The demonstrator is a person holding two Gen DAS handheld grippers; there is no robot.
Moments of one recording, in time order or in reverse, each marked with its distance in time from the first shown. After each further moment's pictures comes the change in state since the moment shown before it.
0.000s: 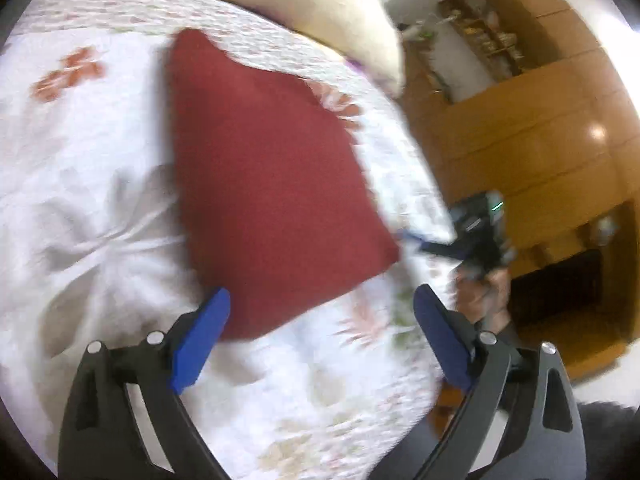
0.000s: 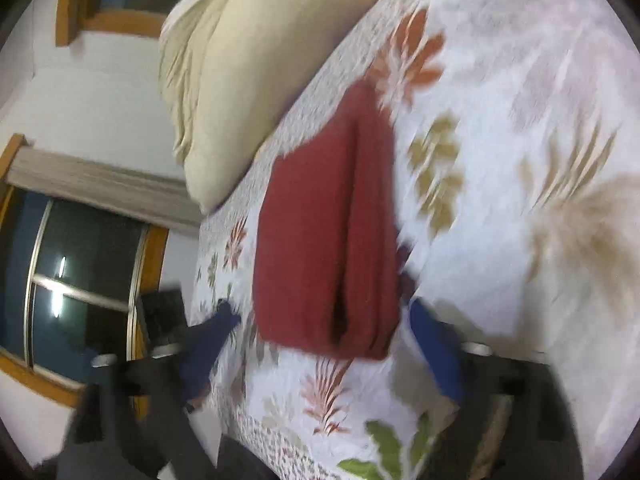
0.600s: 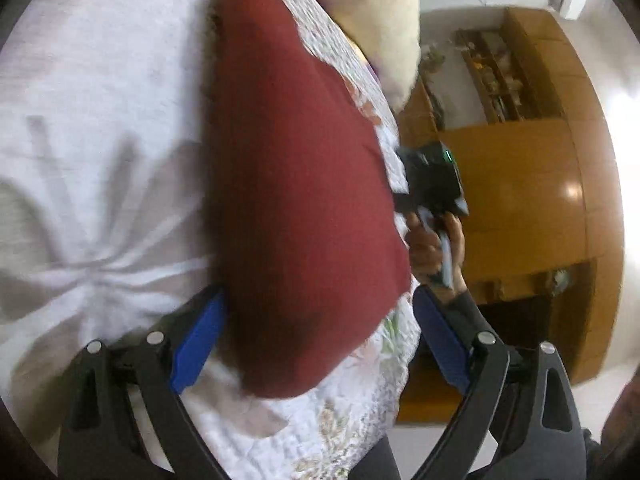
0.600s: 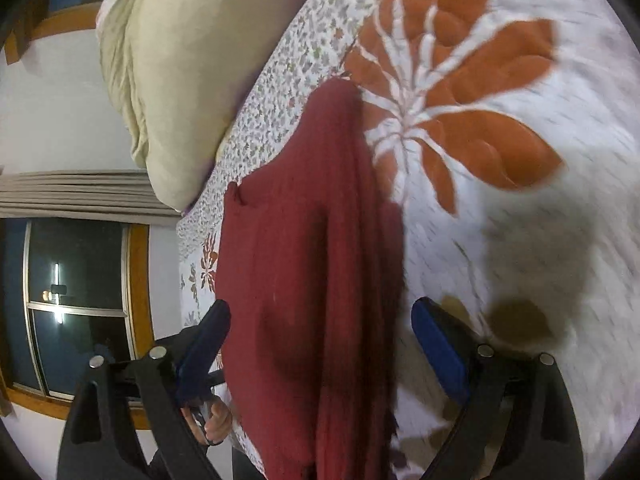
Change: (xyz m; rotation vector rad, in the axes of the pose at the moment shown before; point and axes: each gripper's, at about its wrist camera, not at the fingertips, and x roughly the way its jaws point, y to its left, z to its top) left arm 0.033 0.056 0.016 -0.166 0.028 -0.305; right arm 0.119 -0.030 0.116 0.063 0.201 -0.030
